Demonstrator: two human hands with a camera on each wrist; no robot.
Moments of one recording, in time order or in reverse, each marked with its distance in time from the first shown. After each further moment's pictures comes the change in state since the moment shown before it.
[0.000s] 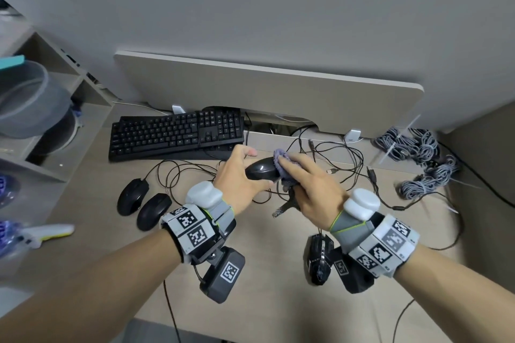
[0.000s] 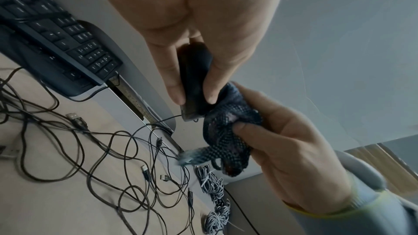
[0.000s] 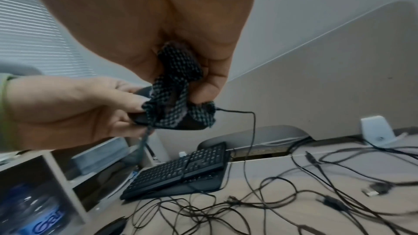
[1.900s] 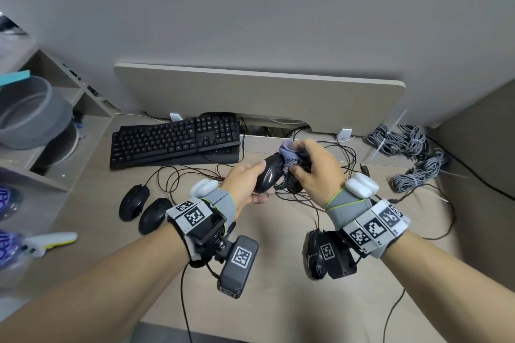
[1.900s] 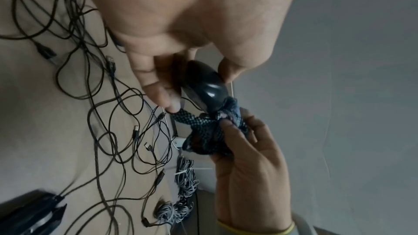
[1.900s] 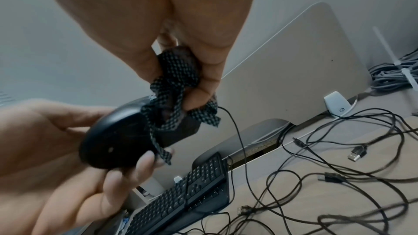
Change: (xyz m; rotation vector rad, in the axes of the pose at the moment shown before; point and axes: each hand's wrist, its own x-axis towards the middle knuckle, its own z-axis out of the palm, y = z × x) left_hand -0.012 0.017 0.013 -0.593 -0.220 -0.356; right_hand 0.001 -0.005 -0.012 0.269 0.242 0.180
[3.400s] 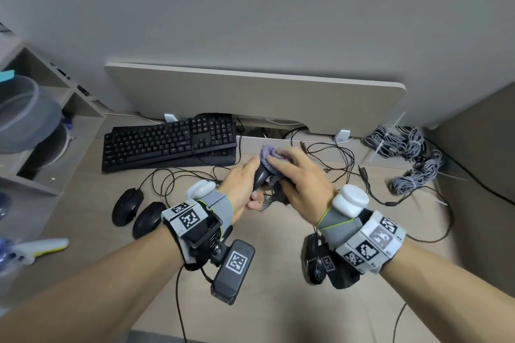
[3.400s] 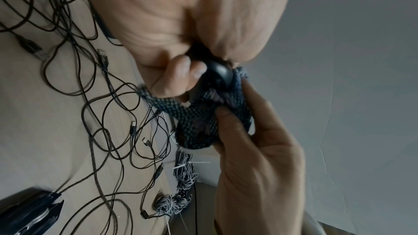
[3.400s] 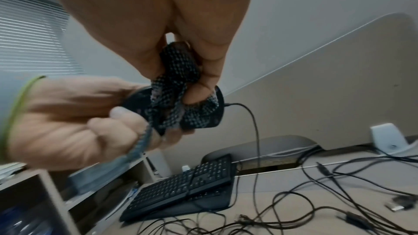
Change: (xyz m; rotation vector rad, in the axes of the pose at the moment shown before) left_hand 0.017 0.002 -0.001 -0.171 -0.043 -0.038; right_hand -0.004 -0.010 0.011 -0.215 -0.084 -0.256
